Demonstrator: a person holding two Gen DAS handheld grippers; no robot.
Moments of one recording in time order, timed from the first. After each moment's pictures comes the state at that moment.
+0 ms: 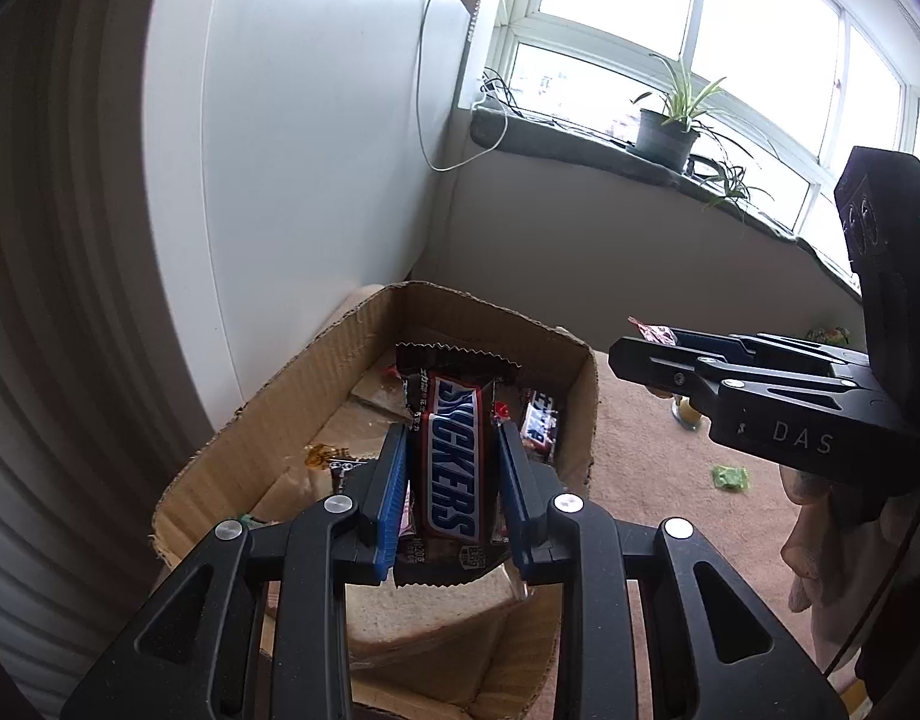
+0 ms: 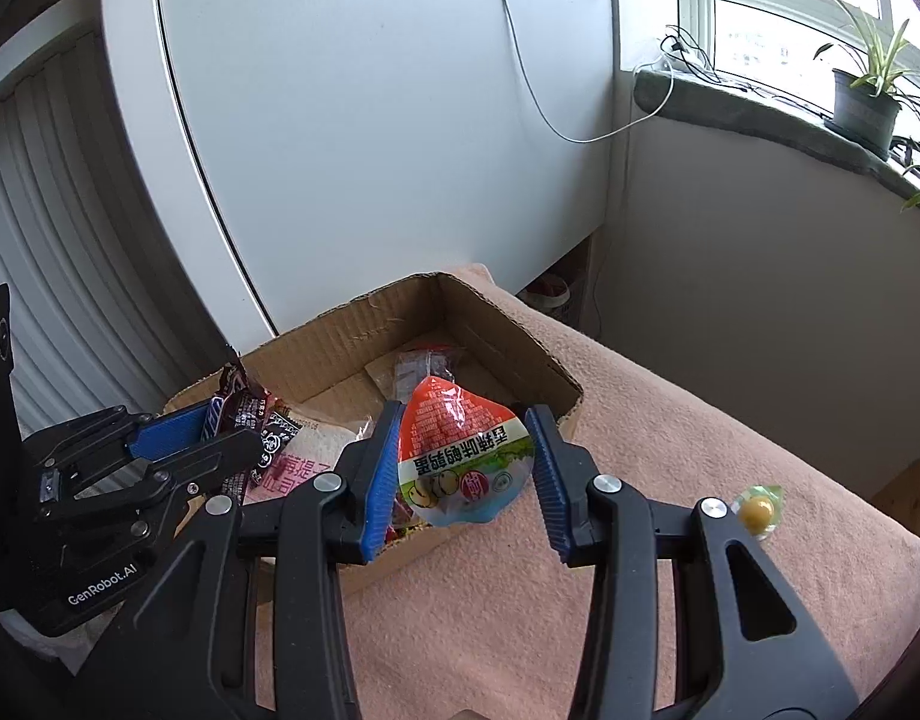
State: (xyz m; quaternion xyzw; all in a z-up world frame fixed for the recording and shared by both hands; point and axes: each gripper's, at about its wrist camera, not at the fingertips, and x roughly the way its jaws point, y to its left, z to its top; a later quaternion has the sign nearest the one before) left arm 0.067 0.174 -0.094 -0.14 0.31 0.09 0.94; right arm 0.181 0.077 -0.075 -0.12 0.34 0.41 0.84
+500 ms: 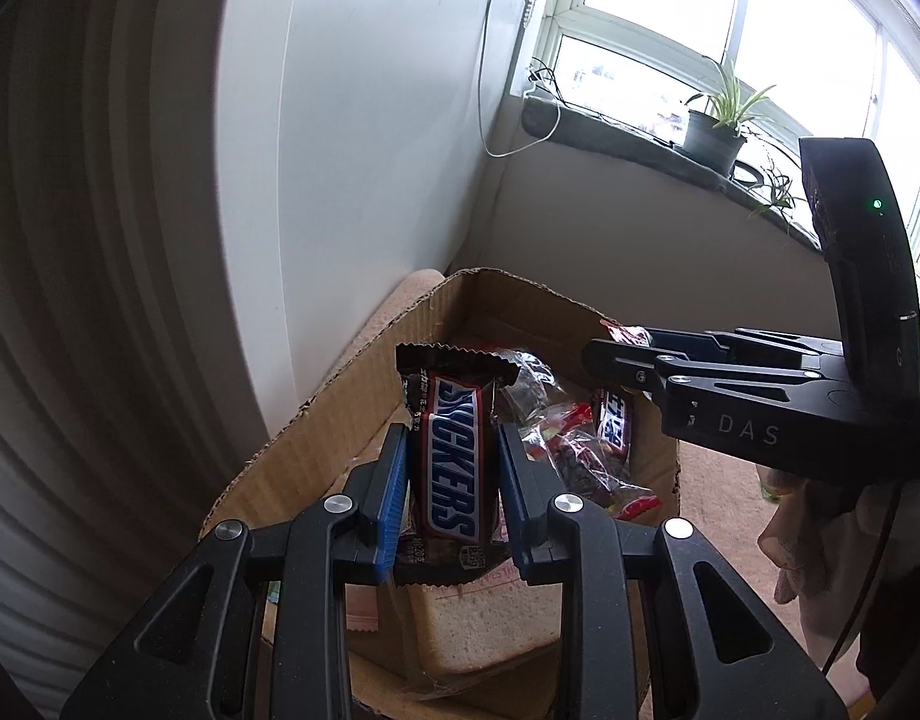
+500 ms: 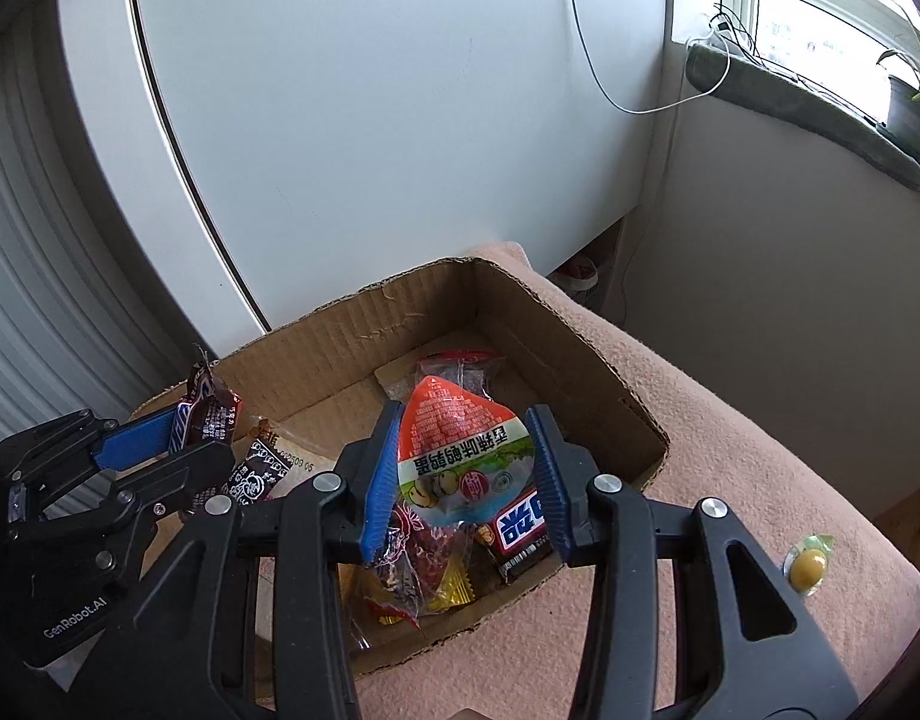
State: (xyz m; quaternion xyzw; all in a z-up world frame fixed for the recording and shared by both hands) left arm 0.071 0.201 -0.109 -0.15 0.32 0.12 0.93; right arm 0.204 0.132 -0.101 -0.15 0.37 0.41 0.82
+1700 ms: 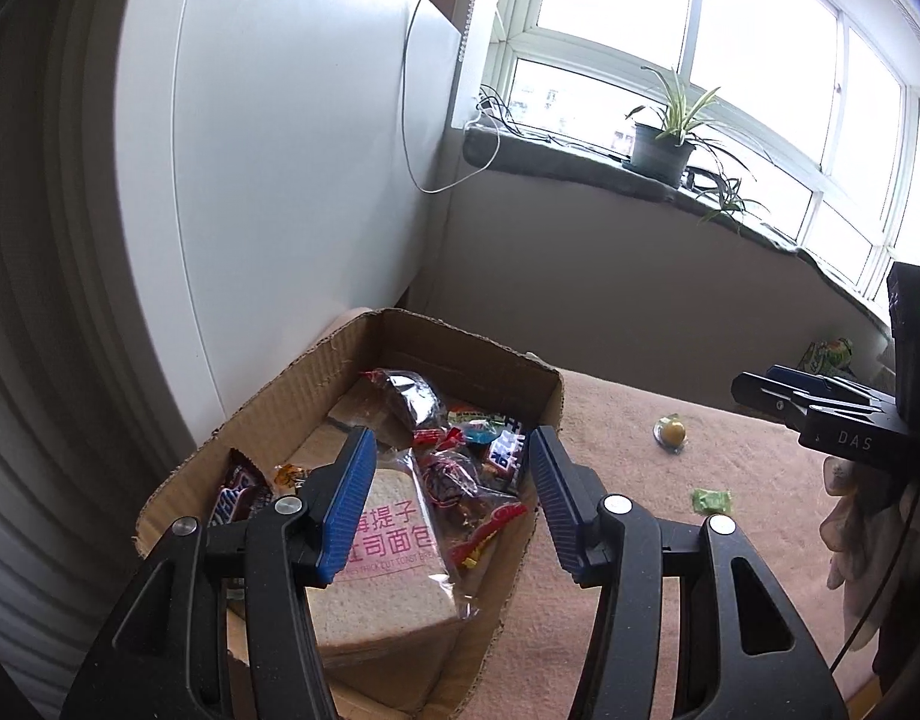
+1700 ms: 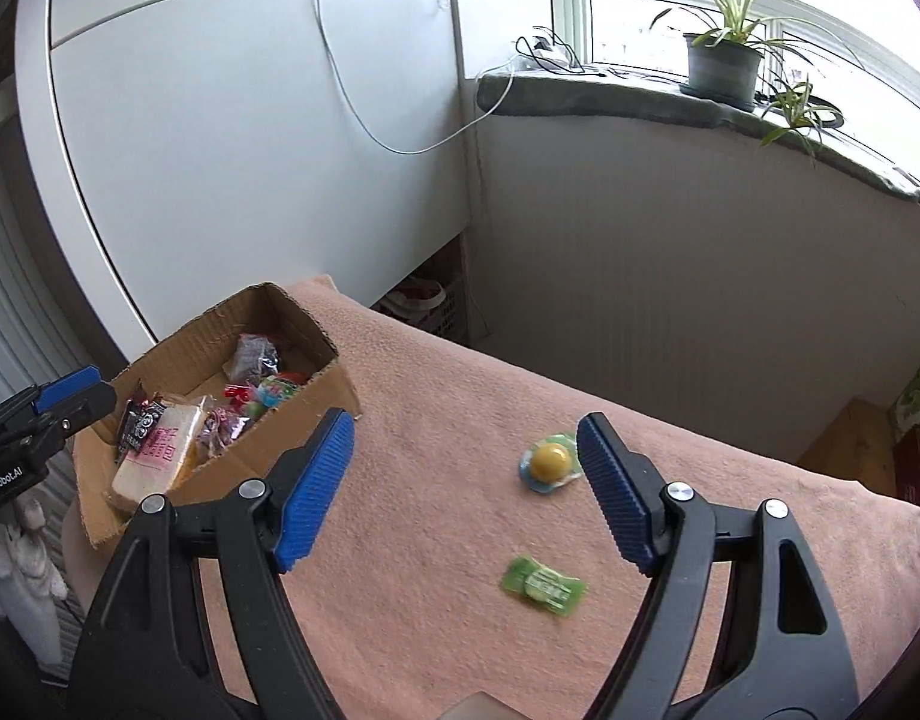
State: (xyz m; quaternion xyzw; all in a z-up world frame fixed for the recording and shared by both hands) left arm 0.064 0.144 -0.074 -0.13 0.29 0.10 0.94; right arm 0.220 -0.069 -0.069 -0.08 0.33 0.30 0.89
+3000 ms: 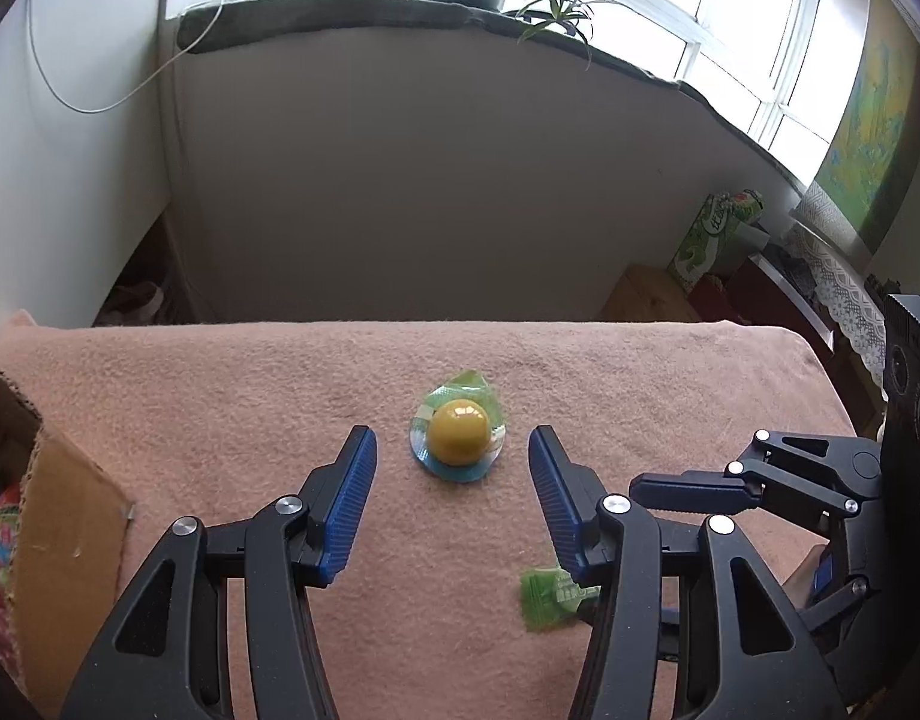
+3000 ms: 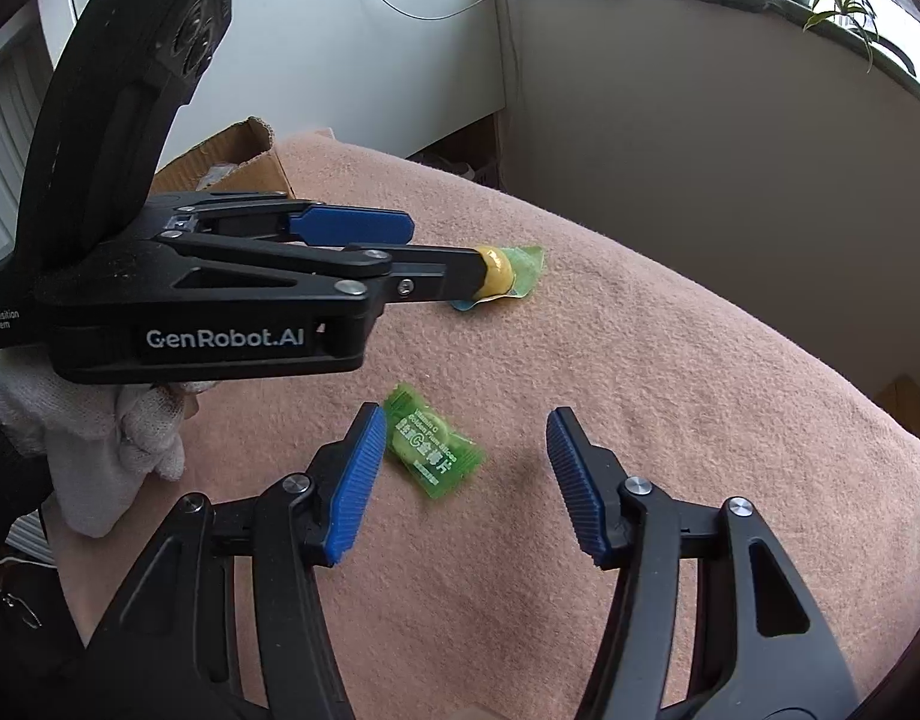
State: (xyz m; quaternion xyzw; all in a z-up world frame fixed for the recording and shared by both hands) left arm 0.250 -0.007 -0.148 -0.07 0.40 -0.10 0.91; right arm 0.253 -0.122 -0.168 -0.13 0.41 0.39 0.82
